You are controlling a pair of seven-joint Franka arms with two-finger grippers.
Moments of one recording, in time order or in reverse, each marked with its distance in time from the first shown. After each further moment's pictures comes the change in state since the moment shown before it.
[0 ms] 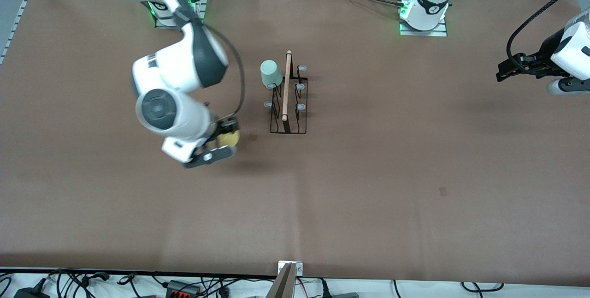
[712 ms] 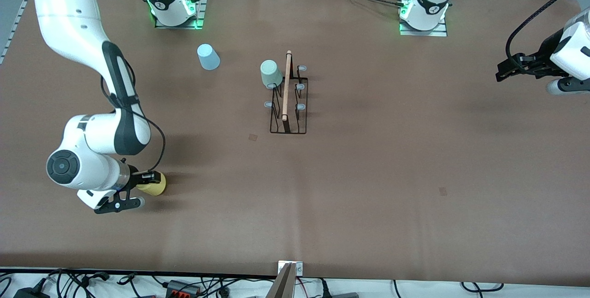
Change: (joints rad) left arm 0.000 0.000 -0.002 0.000 0.000 0.000 0.000; right arm -0.382 0.170 -0.016 0.001 -0.110 0.280 -0.261
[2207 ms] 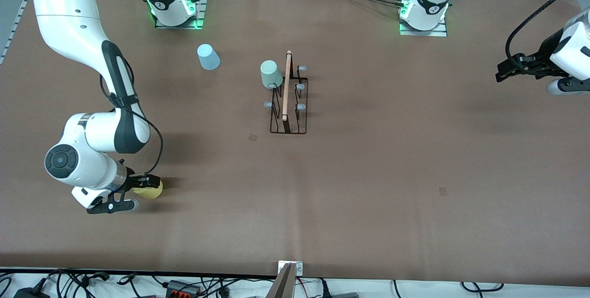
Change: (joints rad) left arm 0.000 0.000 -0.001 0.000 0.000 0.005 0.000; right arm -0.021 0.033 -0.020 -0.070 -0.009 0.184 0.048
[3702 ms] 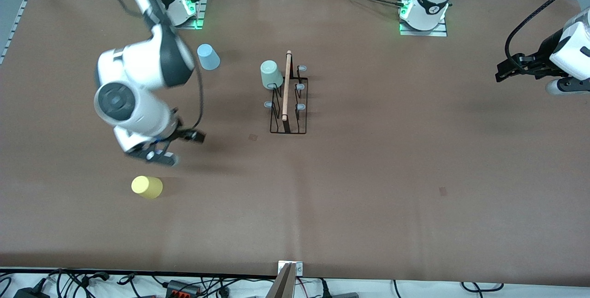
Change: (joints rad) left arm 0.000 0.000 -0.002 0.000 0.000 0.000 0.001; right arm 0.221 -0.326 0.011 -0.200 -0.025 -0.232 0.571
